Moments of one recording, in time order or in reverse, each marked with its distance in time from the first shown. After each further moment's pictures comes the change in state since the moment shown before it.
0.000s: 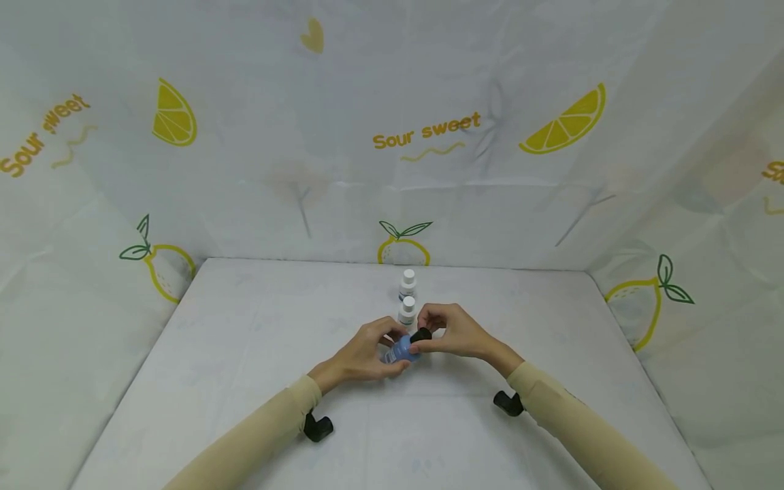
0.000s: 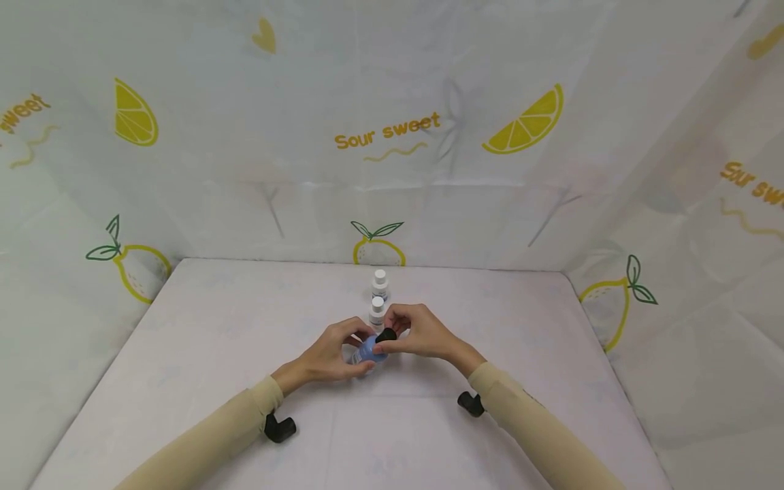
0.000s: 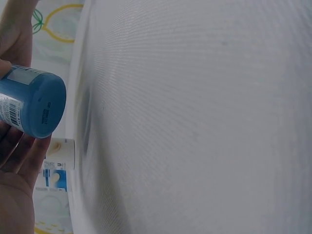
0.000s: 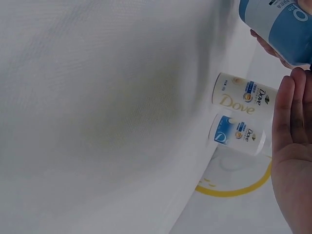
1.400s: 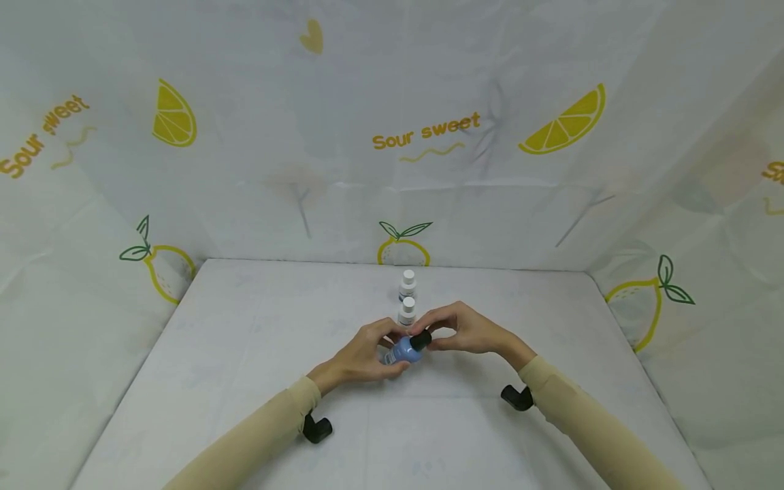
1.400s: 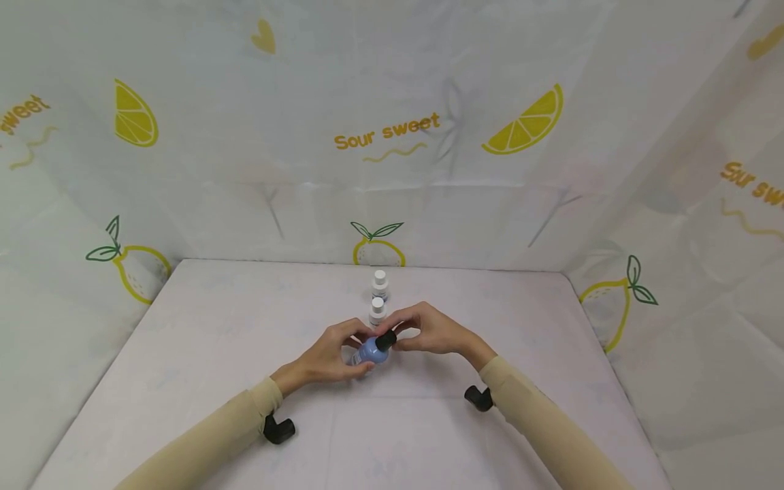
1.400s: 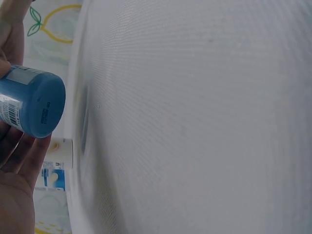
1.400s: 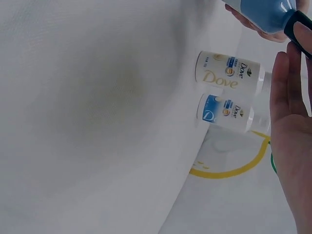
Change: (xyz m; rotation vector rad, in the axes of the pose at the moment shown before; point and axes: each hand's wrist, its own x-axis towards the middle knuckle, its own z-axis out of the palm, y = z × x) left_hand -0.001 -0.002 0.000 -0.020 -0.021 -0.030; right_hand 0.000 0.003 -0.025 0.180 -0.258 -0.162
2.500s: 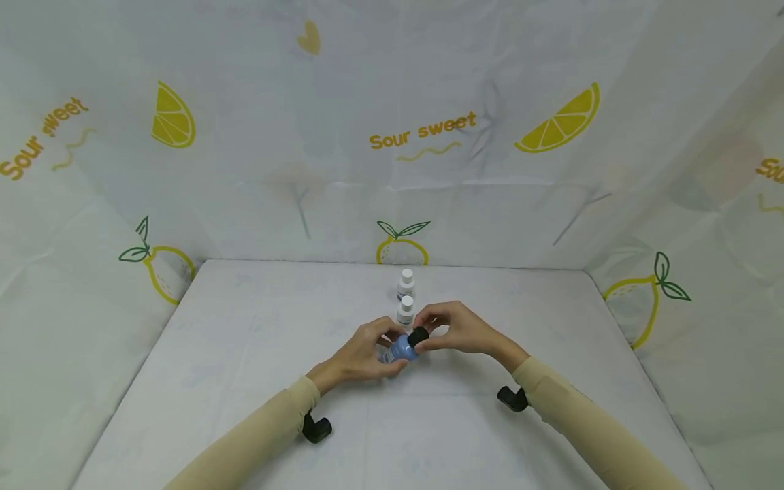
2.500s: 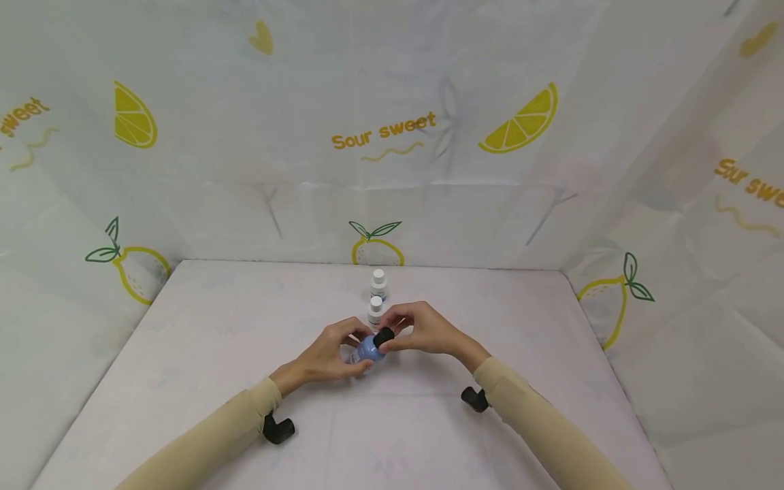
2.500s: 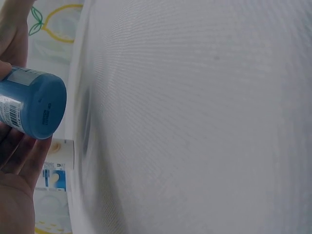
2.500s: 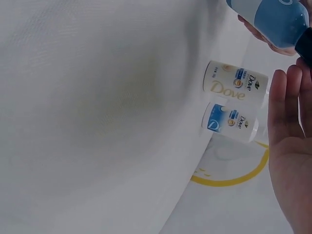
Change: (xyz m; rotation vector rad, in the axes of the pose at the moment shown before) left_hand 0.000 0.000 0.002 0.021 0.029 0.004; right_hand 0.002 -0.001 0.012 -0.138 0.166 0.169
